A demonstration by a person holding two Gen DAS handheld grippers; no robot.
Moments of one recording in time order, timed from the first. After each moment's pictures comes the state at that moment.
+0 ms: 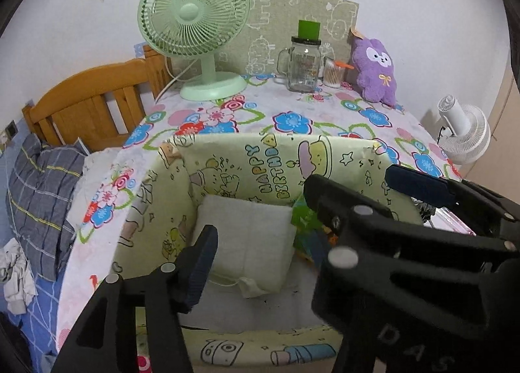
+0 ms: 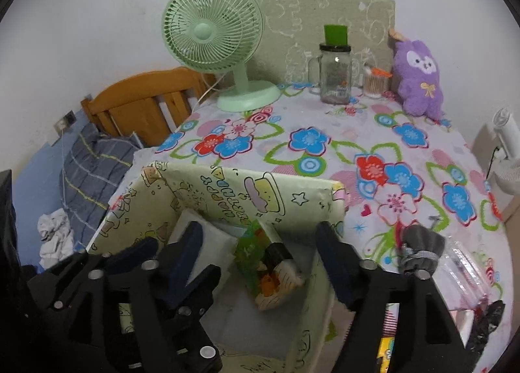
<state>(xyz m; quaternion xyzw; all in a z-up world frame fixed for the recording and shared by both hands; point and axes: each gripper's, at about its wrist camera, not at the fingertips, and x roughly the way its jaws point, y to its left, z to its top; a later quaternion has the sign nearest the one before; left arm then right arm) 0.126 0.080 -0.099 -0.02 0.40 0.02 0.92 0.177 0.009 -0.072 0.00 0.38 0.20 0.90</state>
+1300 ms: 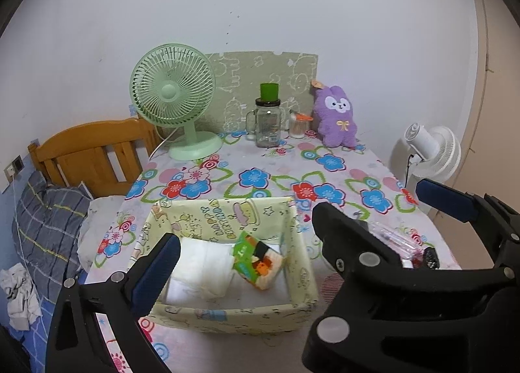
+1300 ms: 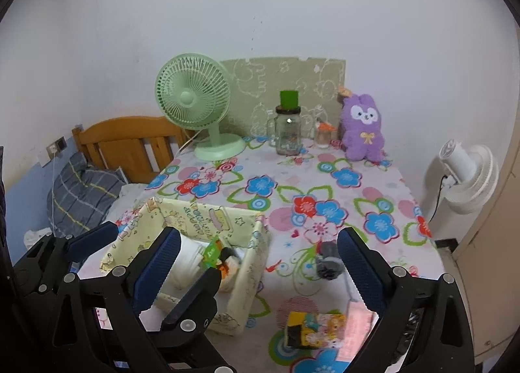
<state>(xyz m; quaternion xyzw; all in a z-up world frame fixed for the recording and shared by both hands) 0.070 0.015 -0.022 0.00 0.30 0.00 0.95 0.098 -0.063 0.006 -0.01 0.29 0.14 0.95</state>
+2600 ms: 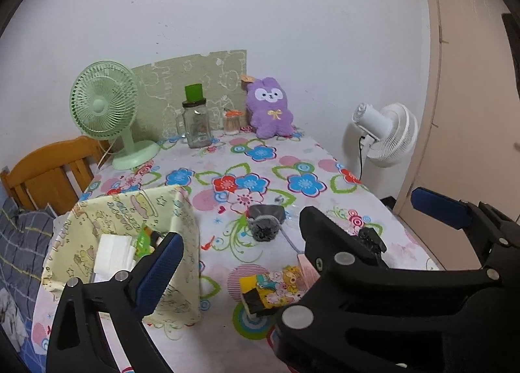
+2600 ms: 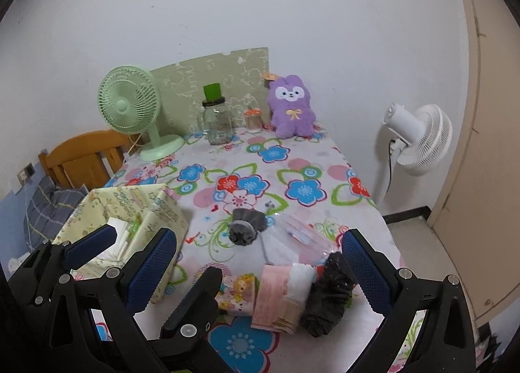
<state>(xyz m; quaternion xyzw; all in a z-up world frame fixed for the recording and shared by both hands) 0.055 -0.100 -0.055 0.04 0.30 -0.08 0.95 0.069 -0.178 -0.035 0.04 0.29 0.05 0.95</state>
